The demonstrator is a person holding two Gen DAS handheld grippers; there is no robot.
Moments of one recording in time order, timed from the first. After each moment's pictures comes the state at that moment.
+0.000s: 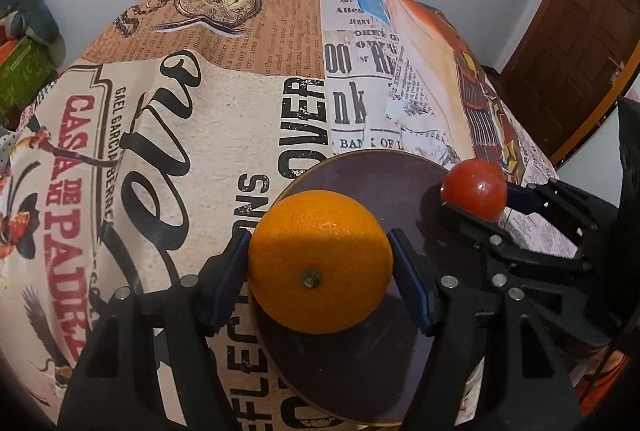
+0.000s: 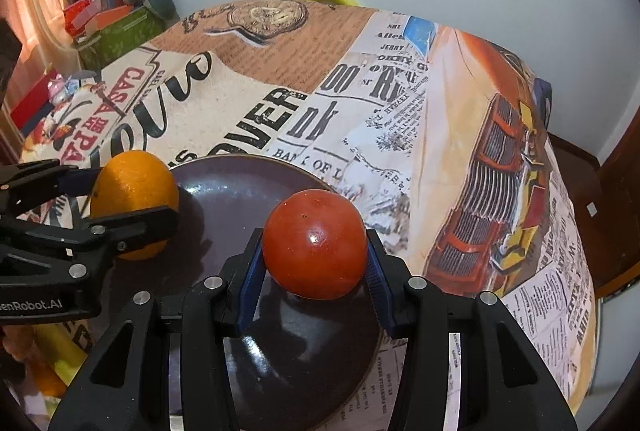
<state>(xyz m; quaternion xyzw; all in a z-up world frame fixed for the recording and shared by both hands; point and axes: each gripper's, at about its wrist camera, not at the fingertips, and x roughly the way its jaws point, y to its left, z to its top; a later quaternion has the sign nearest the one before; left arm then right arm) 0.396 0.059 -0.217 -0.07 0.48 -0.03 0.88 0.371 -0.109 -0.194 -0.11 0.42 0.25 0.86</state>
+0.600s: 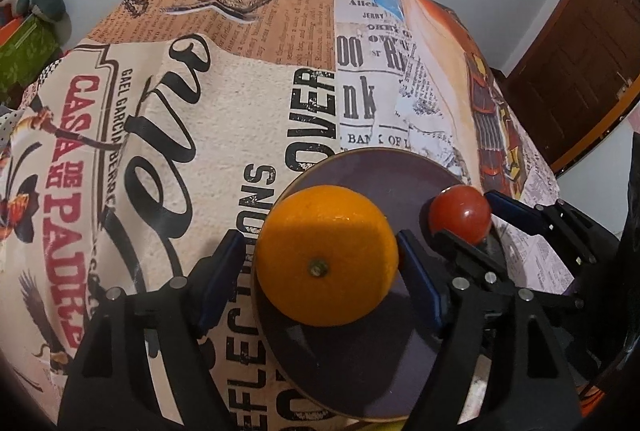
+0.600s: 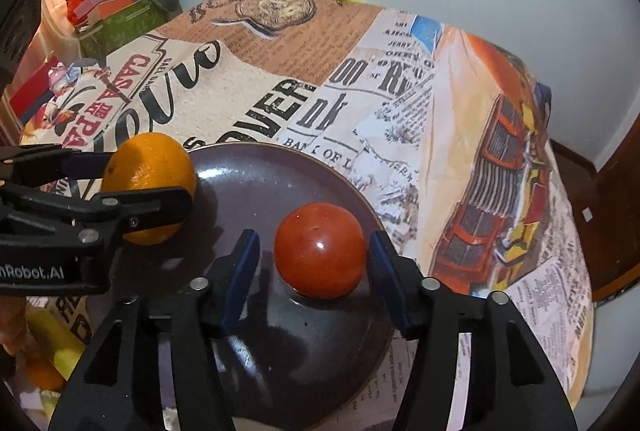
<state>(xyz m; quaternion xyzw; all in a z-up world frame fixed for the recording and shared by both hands) 0.397 0.066 -0.215 -0.09 0.49 -0.02 0.86 0.359 -0.104 -0.194 -0.13 0.42 0.25 0.86</state>
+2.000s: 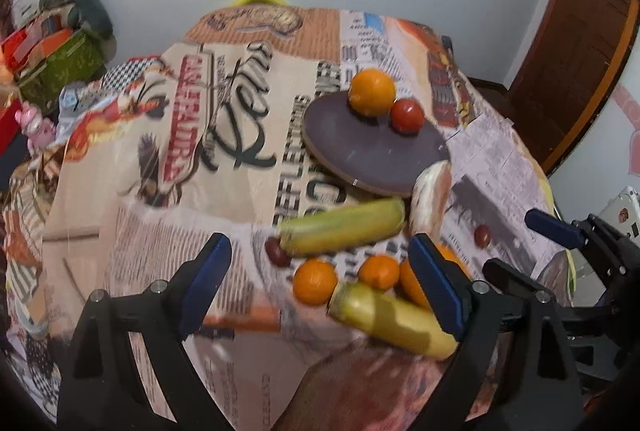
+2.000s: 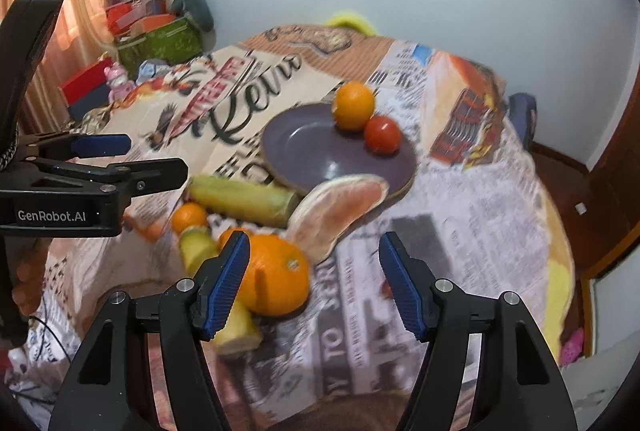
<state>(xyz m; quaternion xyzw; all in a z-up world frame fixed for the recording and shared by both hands) 0.181 0.052 -0.166 -0.07 0.44 0.03 0.90 0.170 -0.137 -0.151 -0.11 0.38 0.27 0.88</state>
